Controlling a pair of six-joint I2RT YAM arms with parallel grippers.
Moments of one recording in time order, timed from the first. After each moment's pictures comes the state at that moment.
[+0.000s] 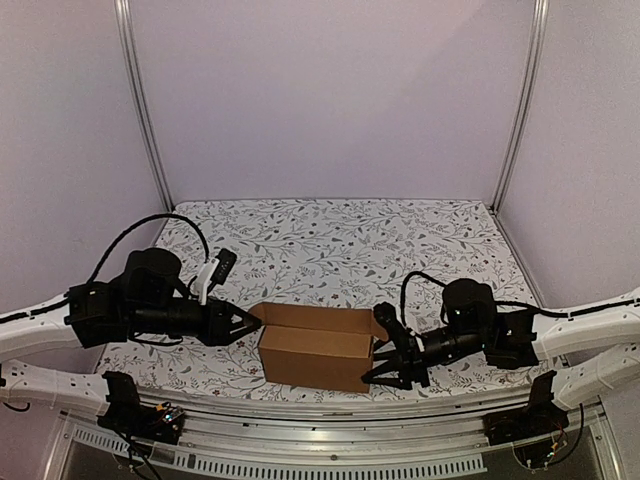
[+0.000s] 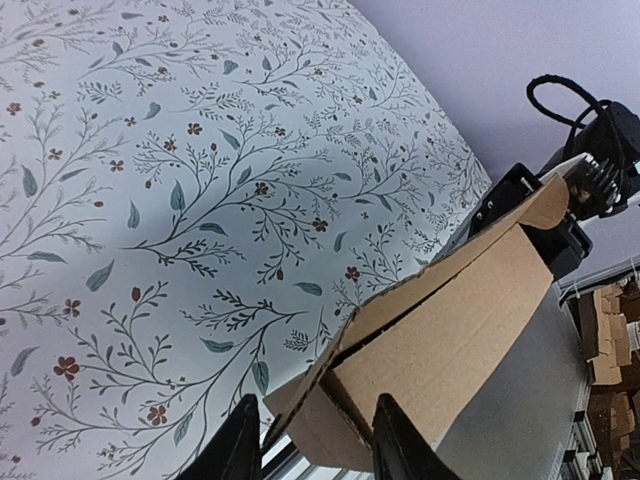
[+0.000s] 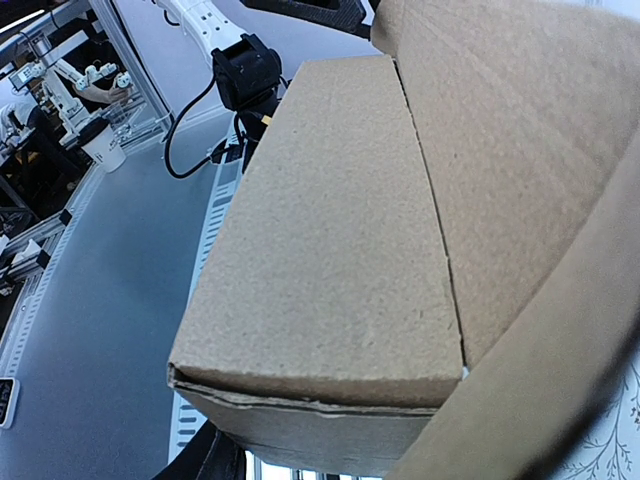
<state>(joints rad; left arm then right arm) -1.00 0.84 0.66 -0.37 0.09 -0.62 1.07 1.19 0.48 0.28 -0.51 0.11</state>
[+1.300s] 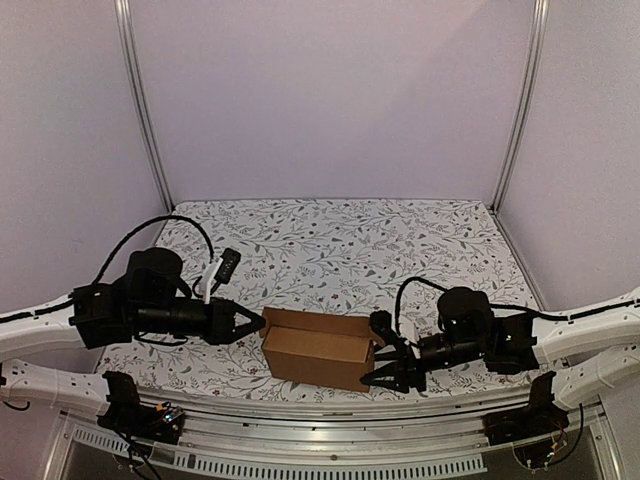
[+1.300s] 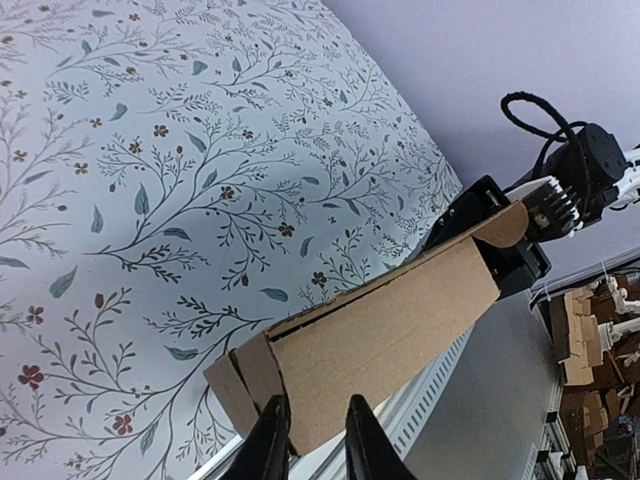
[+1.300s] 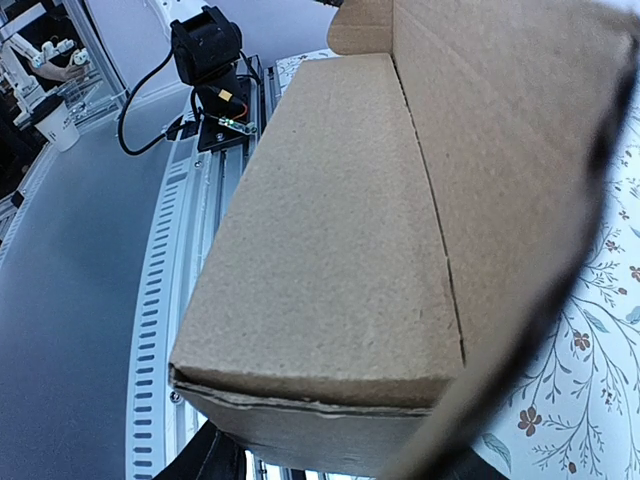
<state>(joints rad) -1.00 0.86 0.64 -0.29 0.16 -0.66 1.13 1.19 0.48 0.23 -0.35 0.05</state>
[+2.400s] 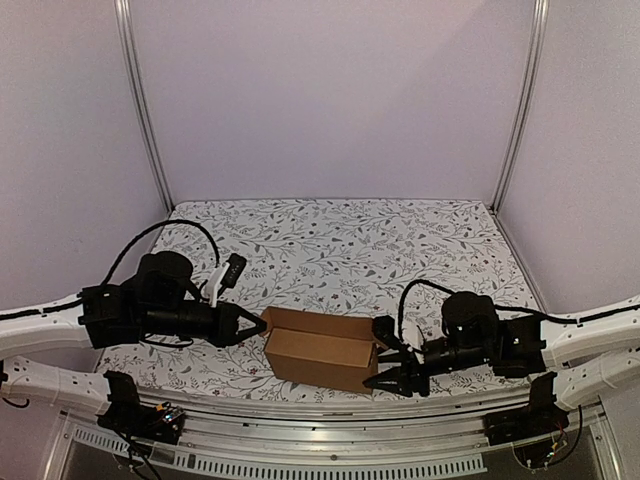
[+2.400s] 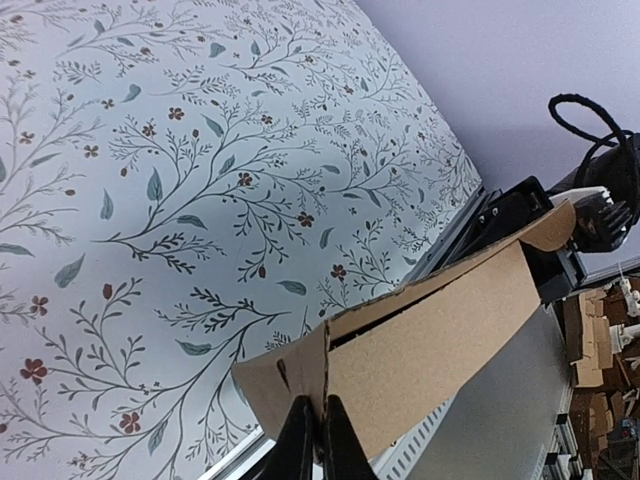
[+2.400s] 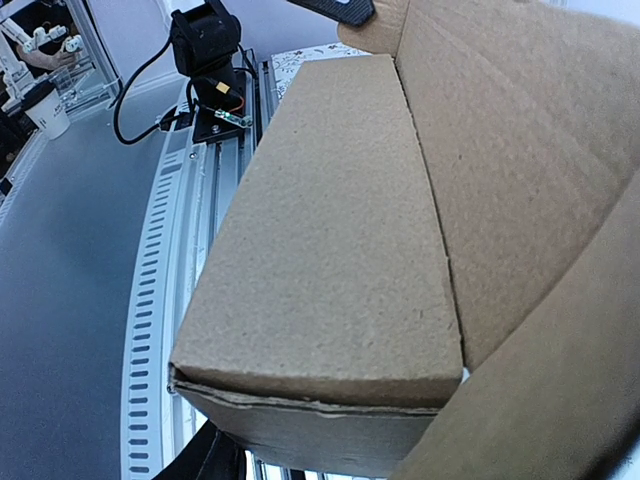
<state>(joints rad) -1.00 0.91 0.63 -0.27 0.14 -0.67 1.18 1.13 0.48 0.17 -0.27 0.03</state>
